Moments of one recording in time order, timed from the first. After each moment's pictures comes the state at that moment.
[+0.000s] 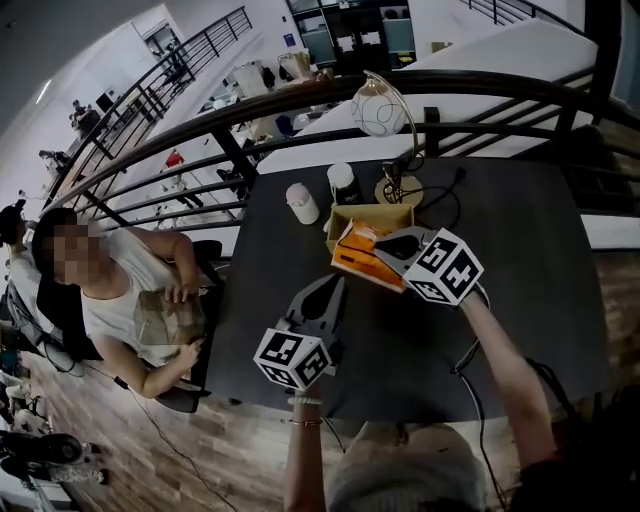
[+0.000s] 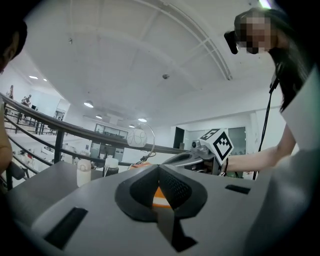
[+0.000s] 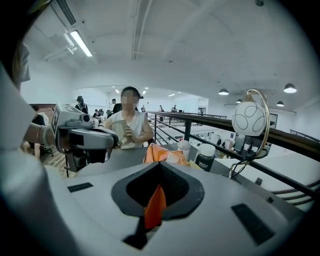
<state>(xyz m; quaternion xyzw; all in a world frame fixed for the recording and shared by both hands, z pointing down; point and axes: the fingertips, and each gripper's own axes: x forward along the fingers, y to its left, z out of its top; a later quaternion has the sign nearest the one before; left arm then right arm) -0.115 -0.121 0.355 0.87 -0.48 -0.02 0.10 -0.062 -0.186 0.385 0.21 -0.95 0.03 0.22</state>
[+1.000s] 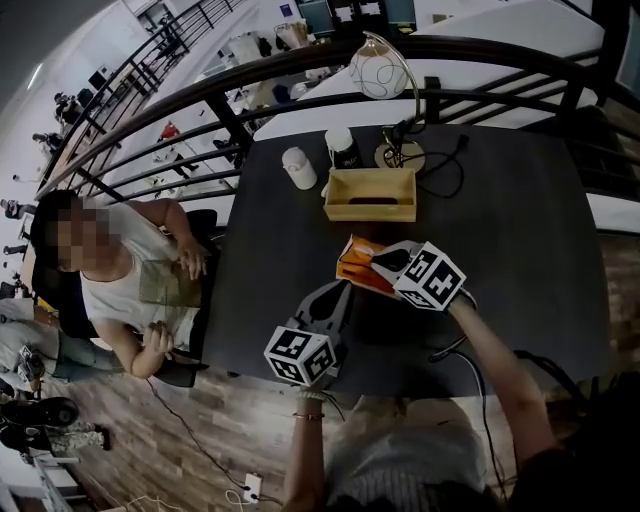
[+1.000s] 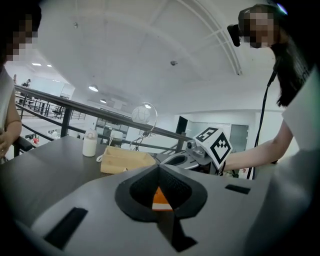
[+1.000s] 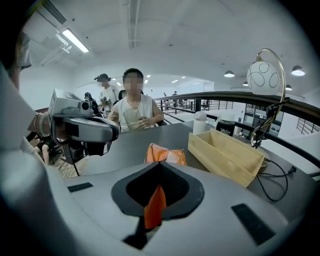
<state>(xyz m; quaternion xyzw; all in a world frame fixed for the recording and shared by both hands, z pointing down) -0.113 -0.075 0.436 0.86 -0.47 0.02 0.18 -0.080 -0.128 0.492 0.17 -0.94 0.08 0.29</state>
